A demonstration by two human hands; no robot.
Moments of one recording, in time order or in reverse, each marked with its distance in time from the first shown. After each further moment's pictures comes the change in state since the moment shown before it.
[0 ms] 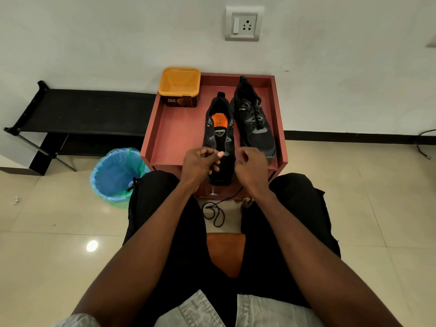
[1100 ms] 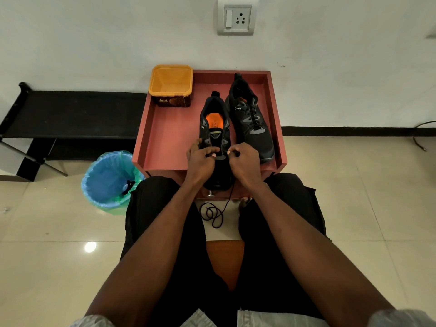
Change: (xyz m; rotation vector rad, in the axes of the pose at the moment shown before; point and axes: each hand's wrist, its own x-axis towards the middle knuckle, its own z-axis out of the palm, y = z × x) left_hand 0.044 -0.018 0.016 0.396 0.031 -0.003; right_hand 0.037 0.005 0.020 0.051 0.015 0.003
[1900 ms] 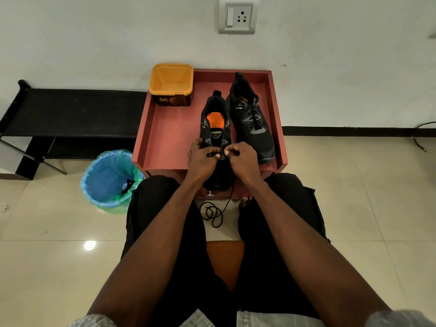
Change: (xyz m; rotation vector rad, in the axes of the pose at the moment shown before) left_hand 0.008 -0.004 0.002 0.062 -0.017 -0.015; right_hand 0.009 0.007 0.008 0.131 -0.068 0.043
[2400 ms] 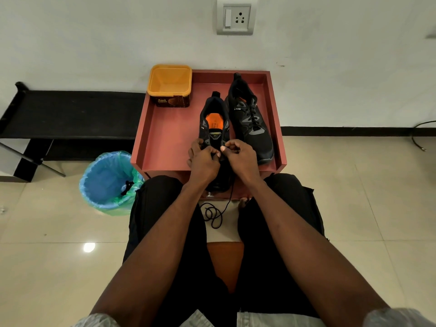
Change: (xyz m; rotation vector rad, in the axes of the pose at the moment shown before) left_hand -0.009 0.012 0.007 0.208 0.060 0.052; right_hand 0.006 0.000 0.003 0.106 0.000 0.094
